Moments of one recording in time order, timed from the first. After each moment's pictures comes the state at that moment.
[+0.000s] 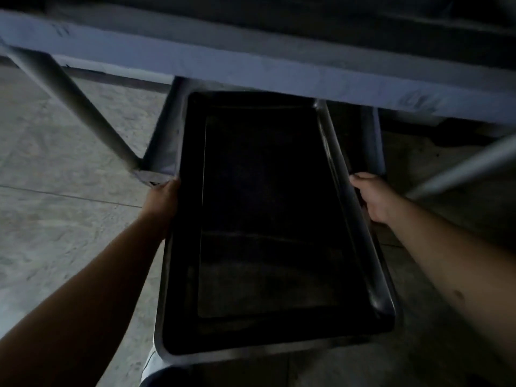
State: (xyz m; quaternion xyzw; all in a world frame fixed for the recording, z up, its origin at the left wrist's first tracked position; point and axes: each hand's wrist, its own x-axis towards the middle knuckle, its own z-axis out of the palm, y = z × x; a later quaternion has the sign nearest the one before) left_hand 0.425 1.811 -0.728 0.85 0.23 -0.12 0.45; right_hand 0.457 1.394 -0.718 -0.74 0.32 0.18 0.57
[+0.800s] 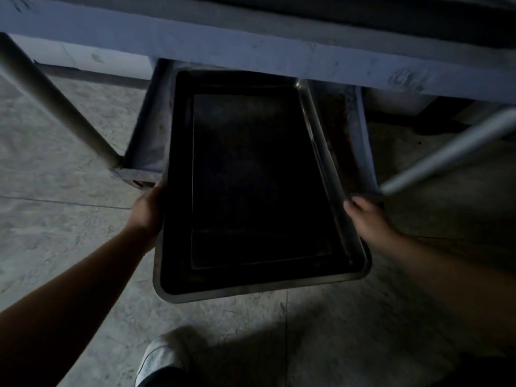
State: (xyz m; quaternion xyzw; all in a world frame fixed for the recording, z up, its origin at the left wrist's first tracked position) left_hand 0.404 1.819 -0.754 0.69 0.26 -0.11 0.67; right_hand 0.371 1.378 -0.751 -0.86 0.23 0.12 0.44
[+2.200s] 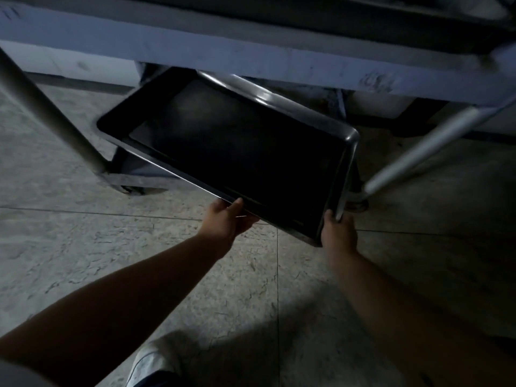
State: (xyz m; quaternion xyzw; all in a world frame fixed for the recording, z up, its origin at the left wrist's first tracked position) left_hand 0.380 1.672 -0.744 0.50 0.19 -0.24 0.81; right_hand 0.343 1.453 -0.734 -0.78 0.48 0.00 0.41
